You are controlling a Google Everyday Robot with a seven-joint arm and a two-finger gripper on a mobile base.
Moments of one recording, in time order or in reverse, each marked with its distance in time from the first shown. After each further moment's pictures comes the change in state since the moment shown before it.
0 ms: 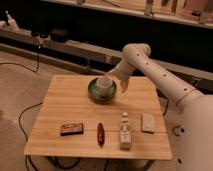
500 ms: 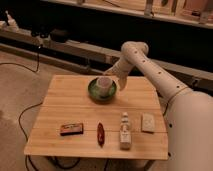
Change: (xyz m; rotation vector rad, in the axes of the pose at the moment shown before) arm 0.021 -0.026 0.015 -0.003 -0.029 0.062
